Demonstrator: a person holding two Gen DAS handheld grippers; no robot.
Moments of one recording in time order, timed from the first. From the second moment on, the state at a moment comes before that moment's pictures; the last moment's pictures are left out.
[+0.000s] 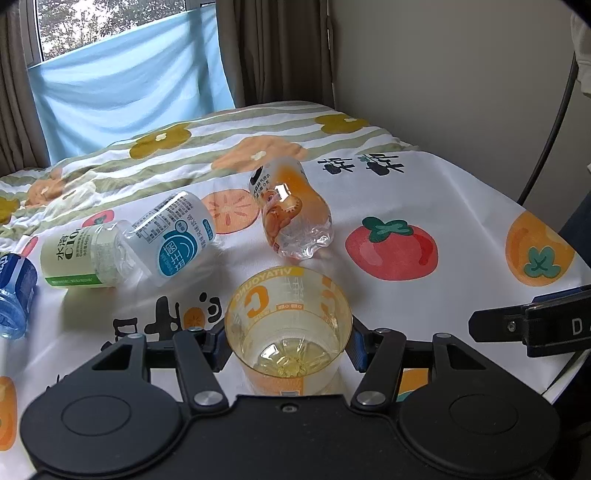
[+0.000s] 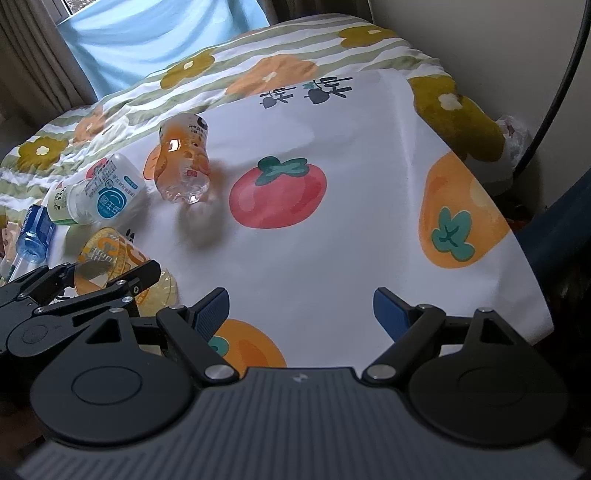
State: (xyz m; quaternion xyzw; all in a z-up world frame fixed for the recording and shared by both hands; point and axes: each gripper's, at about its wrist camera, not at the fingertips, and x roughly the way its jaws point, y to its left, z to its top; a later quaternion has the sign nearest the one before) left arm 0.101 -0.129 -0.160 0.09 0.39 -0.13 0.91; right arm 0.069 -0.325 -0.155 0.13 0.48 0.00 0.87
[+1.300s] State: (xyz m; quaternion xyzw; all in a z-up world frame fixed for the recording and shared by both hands) left arm 0.012 0.000 0.008 0.00 0.33 0.00 0.94; right arm -0.003 -0.251 0.004 0.01 0.36 0.00 0.93
